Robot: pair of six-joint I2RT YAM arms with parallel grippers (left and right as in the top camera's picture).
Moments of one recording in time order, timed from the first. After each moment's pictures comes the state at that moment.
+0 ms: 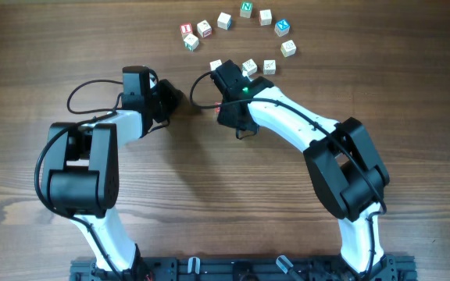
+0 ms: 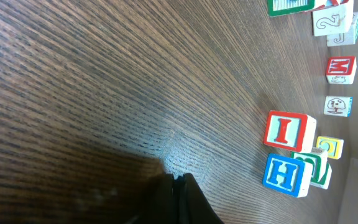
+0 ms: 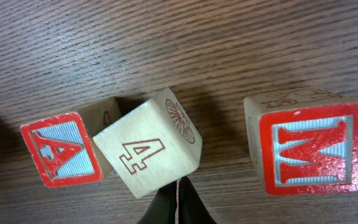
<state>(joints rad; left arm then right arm) -0.06 2.01 0.97 0.19 0.39 -0.88 0.62 2.13 1.53 -0.71 0.03 0.86</state>
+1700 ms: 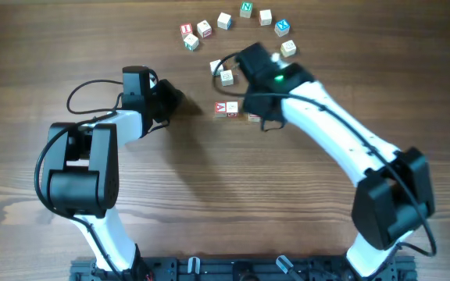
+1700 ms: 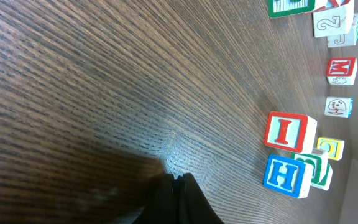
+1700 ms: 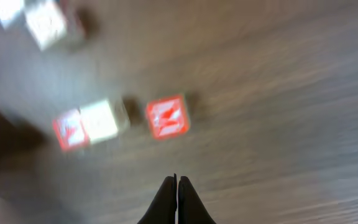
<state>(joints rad) -0.06 2.00 0.97 0.19 0.38 -0.88 0.53 1.88 1.53 -0.93 0.15 0.85</state>
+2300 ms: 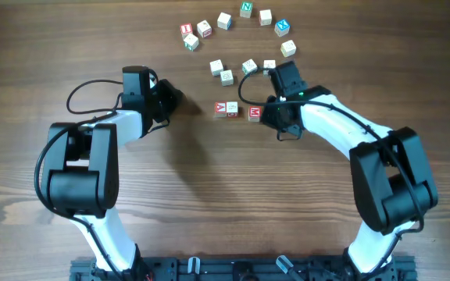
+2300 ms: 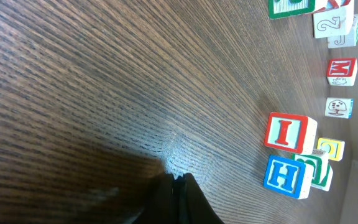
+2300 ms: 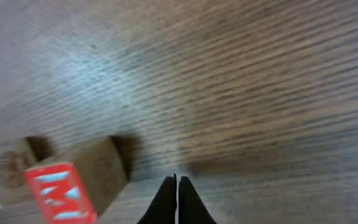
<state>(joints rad) -0.06 2.00 0.97 0.19 0.38 -0.88 0.39 1.93 1.18 -0.50 -0.06 0.76</state>
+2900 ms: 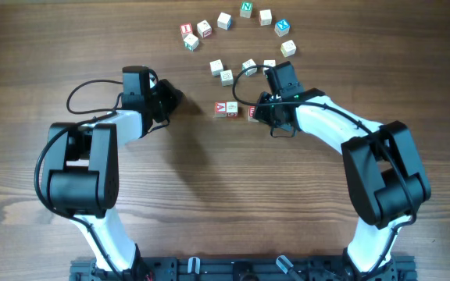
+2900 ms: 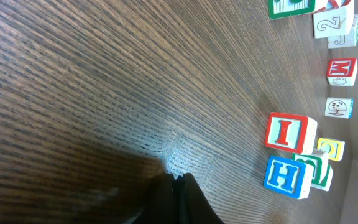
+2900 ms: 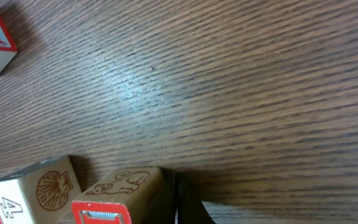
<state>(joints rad) -0.06 2.00 0.97 0.19 0.38 -0.88 0.40 1.98 1.18 -0.35 -0.11 0.76</state>
